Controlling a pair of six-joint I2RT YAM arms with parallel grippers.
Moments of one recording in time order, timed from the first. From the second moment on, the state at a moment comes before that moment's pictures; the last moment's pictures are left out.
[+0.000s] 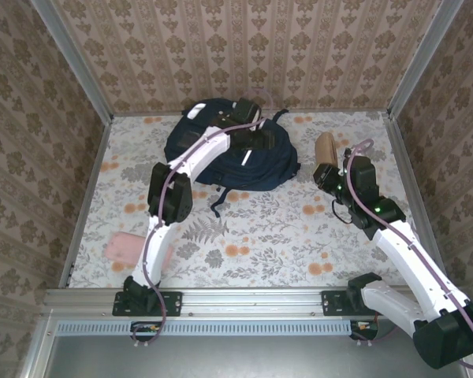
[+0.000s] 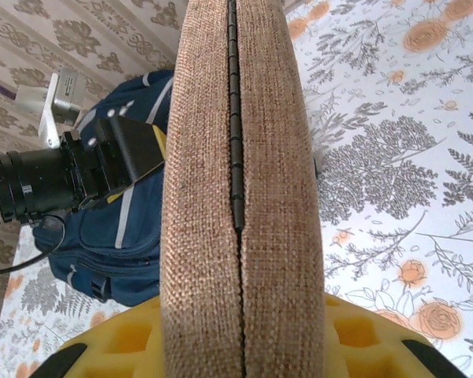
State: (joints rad) left arm -0.63 2.38 2.23 -0.77 0.13 -0.45; right arm 0.27 0.94 0.82 -0.42 0.05 0.71
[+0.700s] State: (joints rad) left arm -0.50 2.22 2.19 -0.74 0.33 -0.52; right arm 0.24 1.19 0.88 -0.35 -0.06 0.76
